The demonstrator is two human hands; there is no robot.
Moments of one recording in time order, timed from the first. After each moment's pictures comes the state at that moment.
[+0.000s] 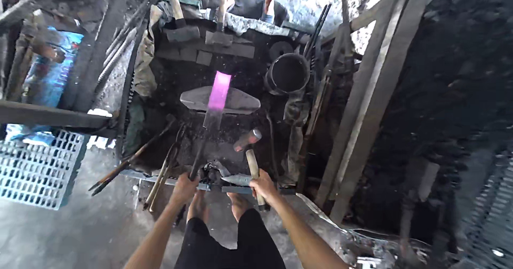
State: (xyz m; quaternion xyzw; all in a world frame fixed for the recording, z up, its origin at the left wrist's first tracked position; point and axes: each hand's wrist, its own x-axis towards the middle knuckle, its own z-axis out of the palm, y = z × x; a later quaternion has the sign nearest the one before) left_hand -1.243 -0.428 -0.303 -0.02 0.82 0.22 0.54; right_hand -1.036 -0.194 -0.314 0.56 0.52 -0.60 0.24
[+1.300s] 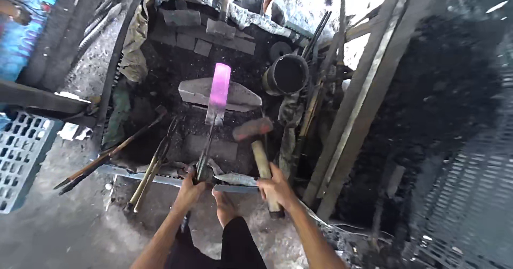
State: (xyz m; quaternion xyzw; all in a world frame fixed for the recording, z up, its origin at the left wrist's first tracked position) left_hand -1.207 -0.439 -0.316 -0.03 0.72 0.45 0.53; right_hand -1.056 -0.186 -0.212 0.51 0.57 -0.63 0.13
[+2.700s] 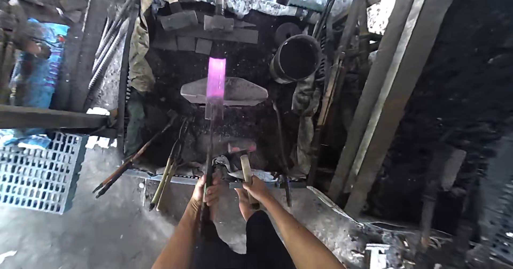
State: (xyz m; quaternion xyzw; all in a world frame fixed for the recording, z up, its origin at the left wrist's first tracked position) left_hand -1.196 -0.439 -0.362 -0.12 0.00 0.72 0.68; right_hand -1.024 -0.251 -0.386 0.50 0.59 -0.49 0.40
